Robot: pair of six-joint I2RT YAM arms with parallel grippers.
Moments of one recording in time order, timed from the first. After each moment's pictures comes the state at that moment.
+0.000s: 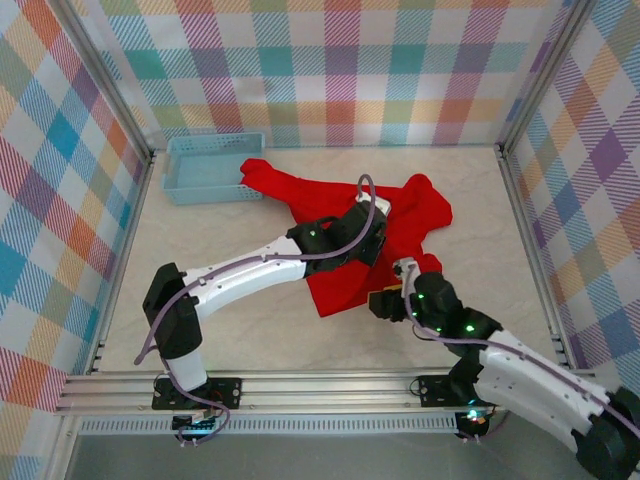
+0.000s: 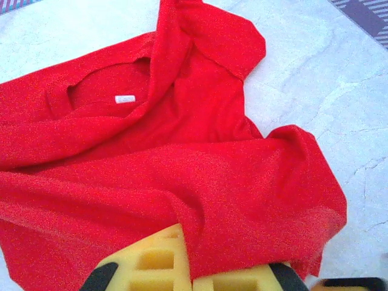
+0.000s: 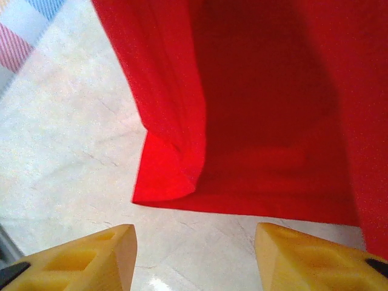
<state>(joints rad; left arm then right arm) -1.02 1.75 1.58 -0.58 -0.31 -0.34 0.75 0.75 0.35 -0.18 -0.07 0.49</state>
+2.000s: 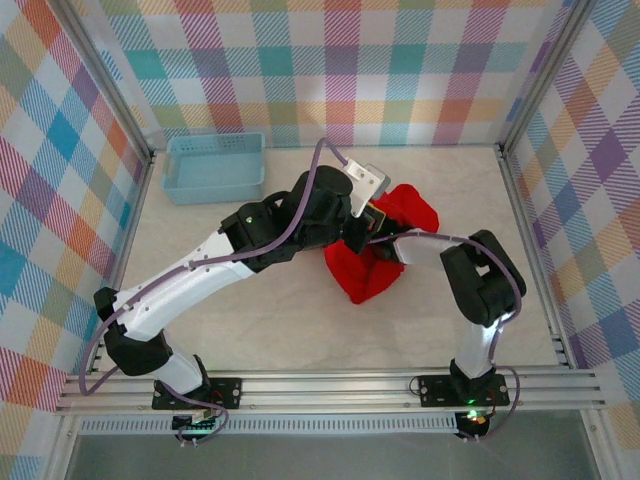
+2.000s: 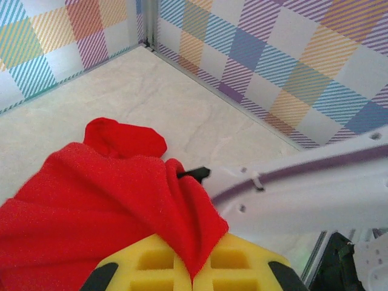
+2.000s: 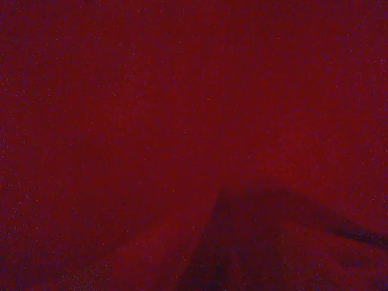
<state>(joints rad) -1.08 1.57 1.87 -0.78 -0.11 -0.21 0.54 1.85 1.05 0.09 0.24 0.34</state>
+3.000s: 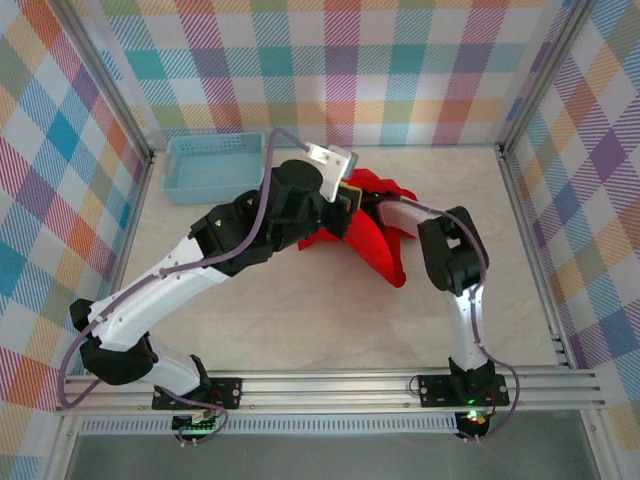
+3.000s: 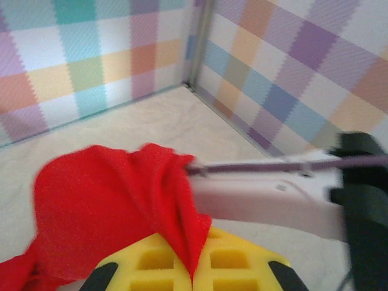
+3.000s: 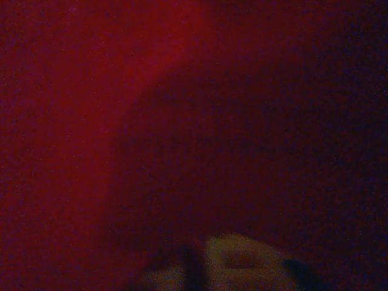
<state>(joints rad) -1.02 1.47 1.84 -0.73 -0.29 -0.30 0.48 2.13 1.49 -0.42 0.18 0.52</state>
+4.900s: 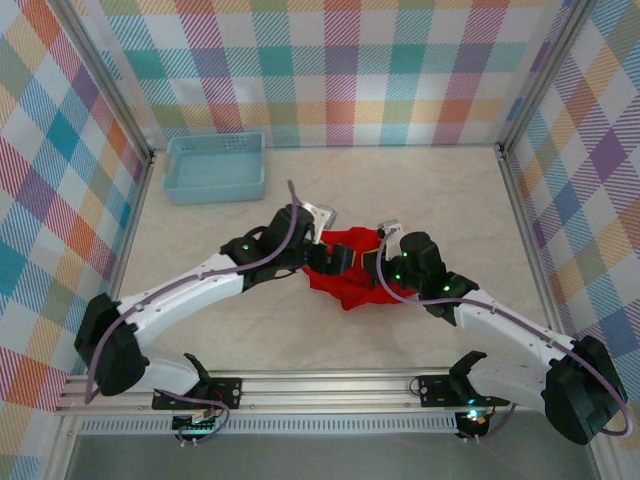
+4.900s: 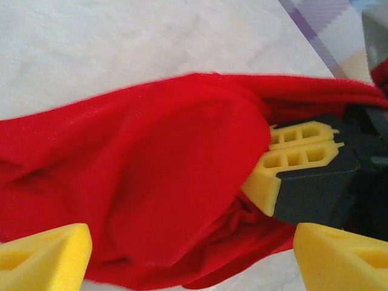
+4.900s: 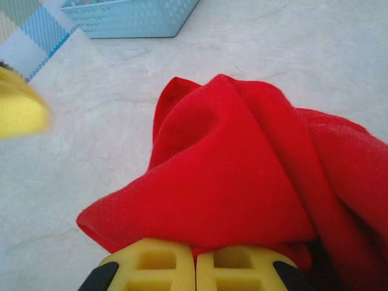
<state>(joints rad) -0.82 1.41 1.10 -0.36 0.11 -0.41 0.64 1.07 0.59 -0.02 -0.13 0.33</state>
